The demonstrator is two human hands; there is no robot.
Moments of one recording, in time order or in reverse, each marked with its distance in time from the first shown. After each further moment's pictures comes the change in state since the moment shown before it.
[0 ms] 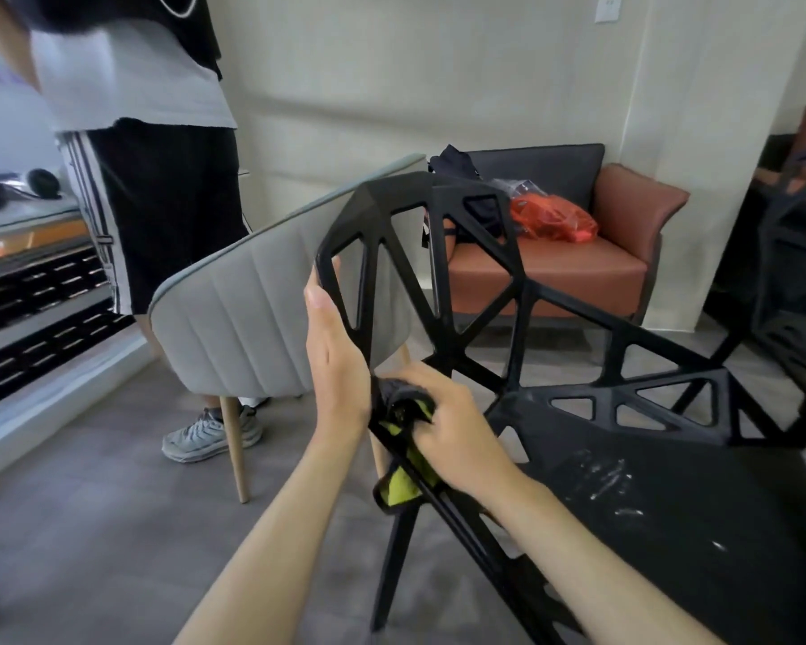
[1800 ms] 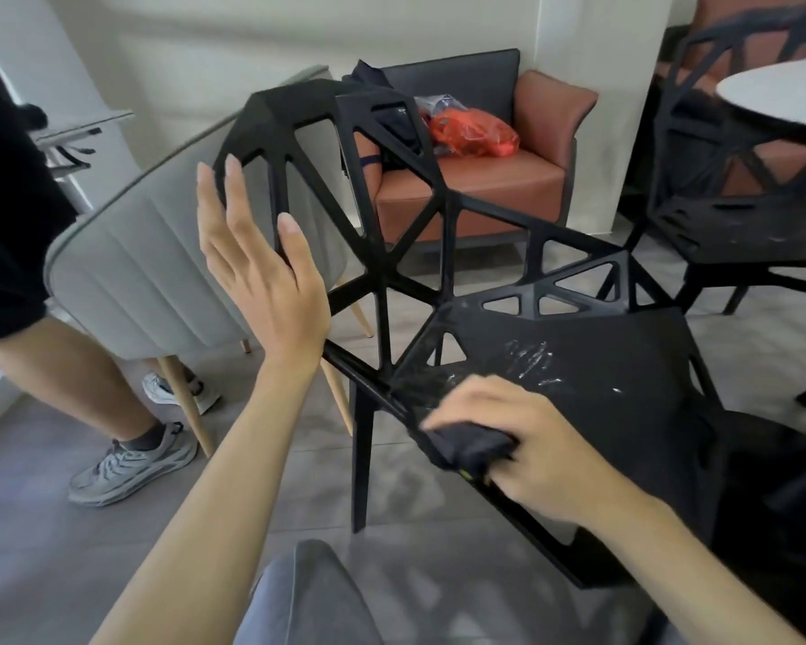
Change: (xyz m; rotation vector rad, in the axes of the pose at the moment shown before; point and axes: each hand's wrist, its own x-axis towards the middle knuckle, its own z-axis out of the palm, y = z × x) left_hand -0.010 -0.007 0.011 0.602 0.214 0.538; right_hand -0.157 -0.035 -0.066 -0.216 -0.081 -0.014
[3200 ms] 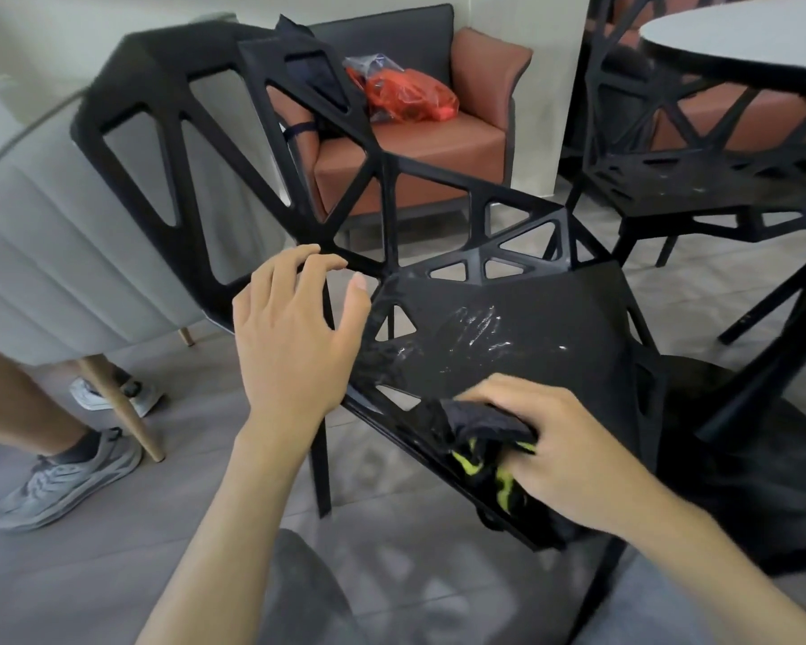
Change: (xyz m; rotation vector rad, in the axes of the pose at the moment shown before) left_hand -0.071 0.047 -0.033 0.149 -0.712 0.038; right_hand -0.057 -0.015 -0.025 -0.015 0.047 0.349
